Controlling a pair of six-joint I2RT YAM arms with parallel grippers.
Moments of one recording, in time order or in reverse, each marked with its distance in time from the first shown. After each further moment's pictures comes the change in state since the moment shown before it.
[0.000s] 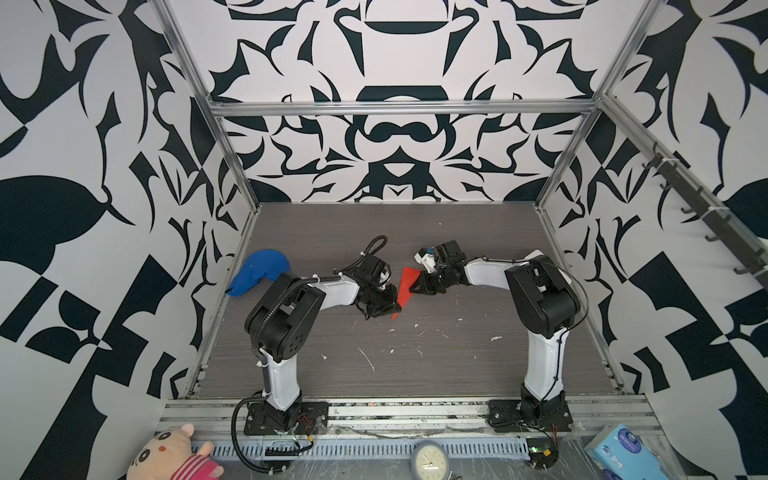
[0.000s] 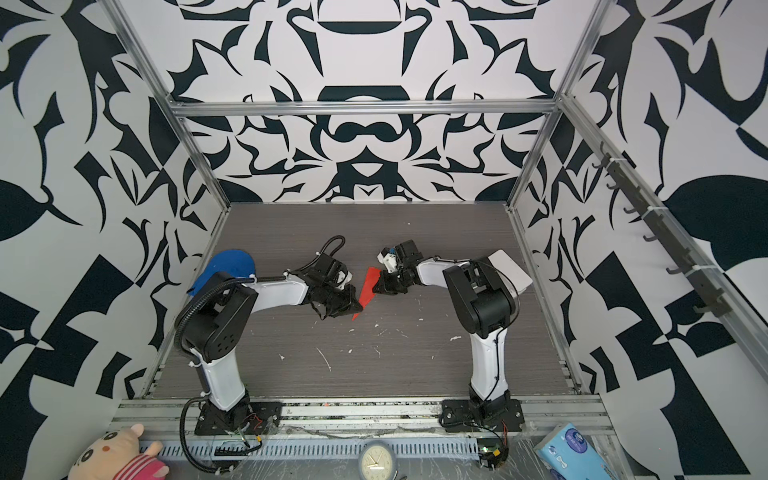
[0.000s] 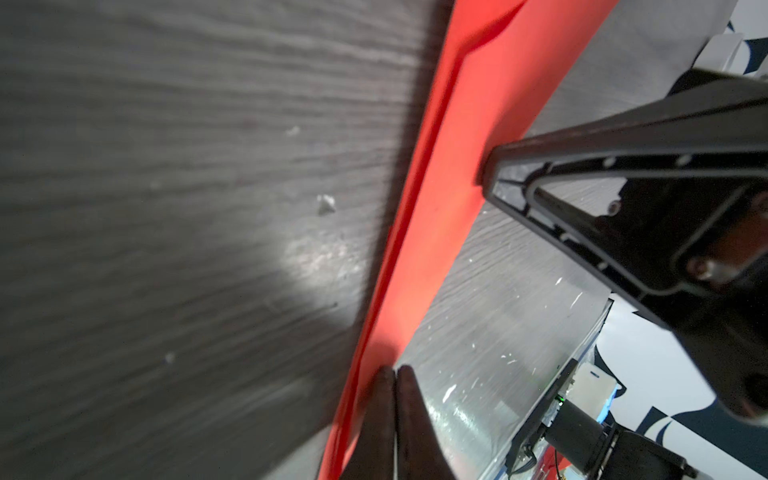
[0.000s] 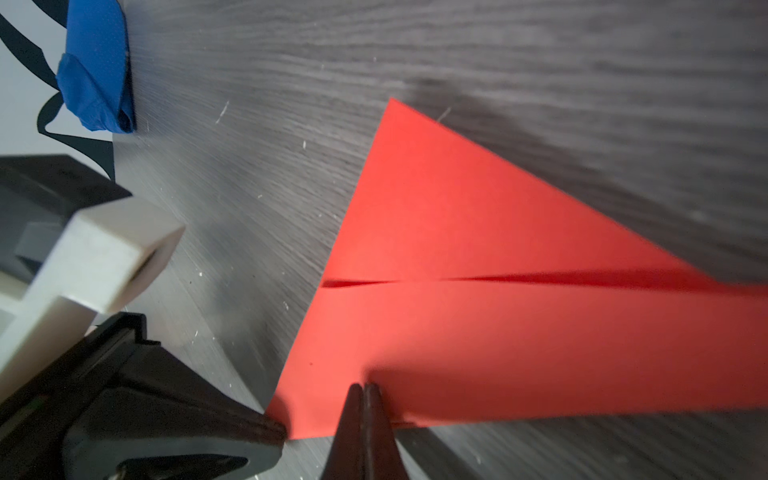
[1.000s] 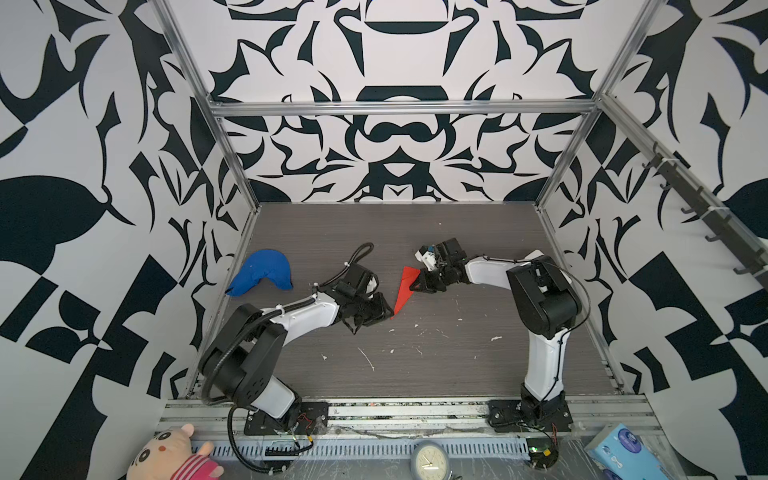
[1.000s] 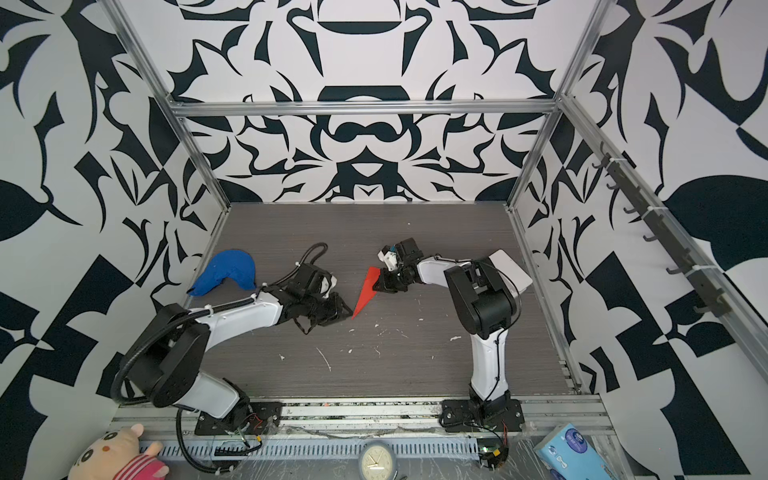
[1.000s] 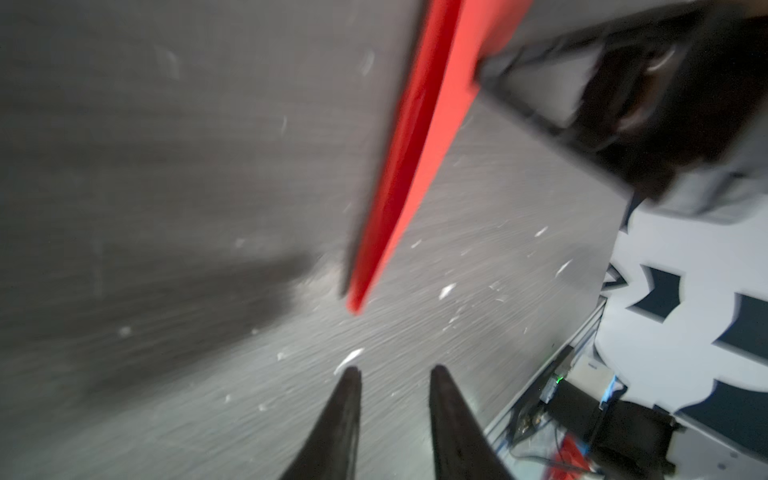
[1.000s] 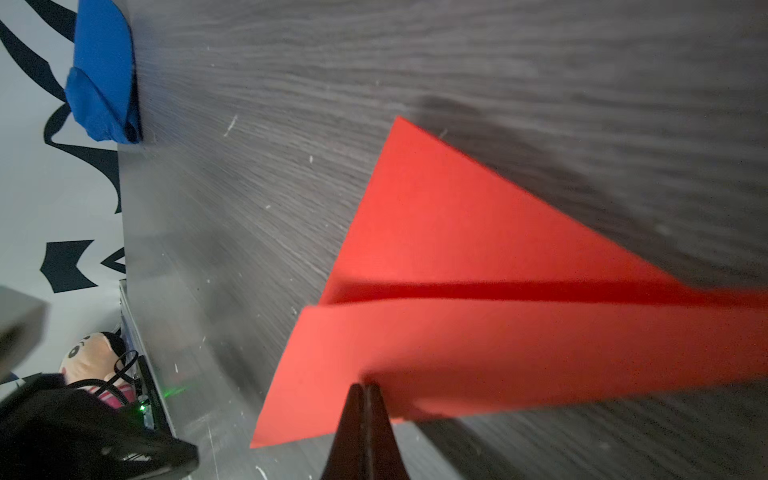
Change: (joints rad) left arm 0.001 -0.357 -0.192 -0.017 -0.129 -0.016; right arm -0.002 -0.037 0.018 -0.017 0.010 0.029
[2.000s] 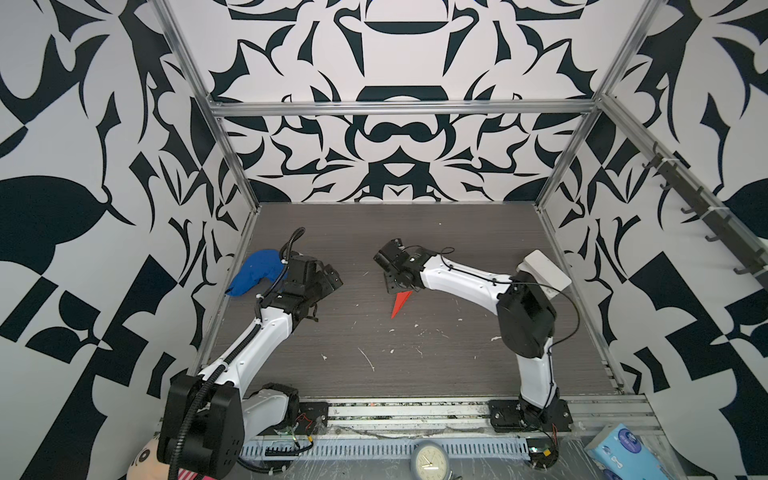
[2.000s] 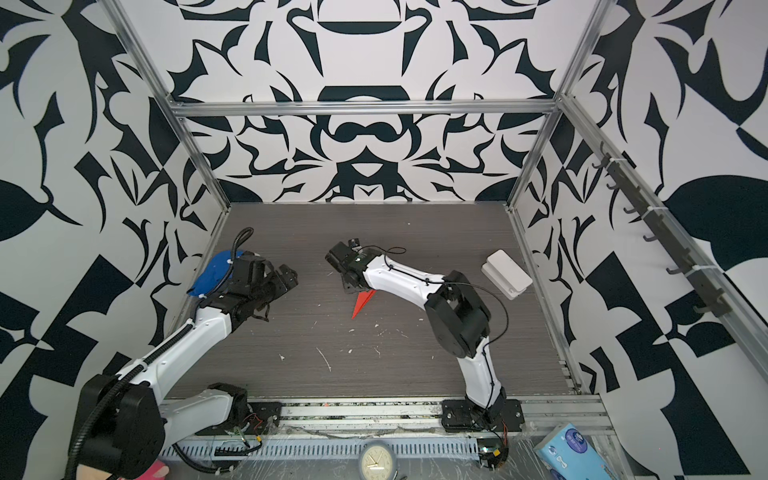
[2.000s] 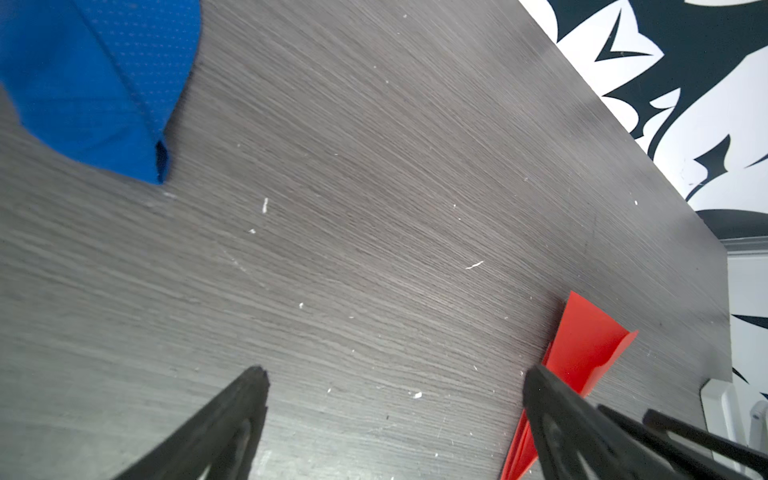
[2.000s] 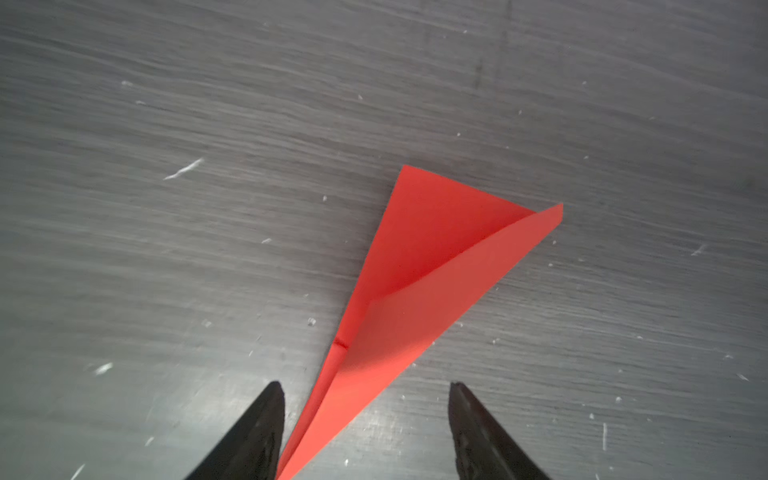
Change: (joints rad) left arm 0.354 -0.351 -0.119 -0.083 -0.439 0.045; right arm 0.438 0.075 0.480 -0.610 1.014 0.214
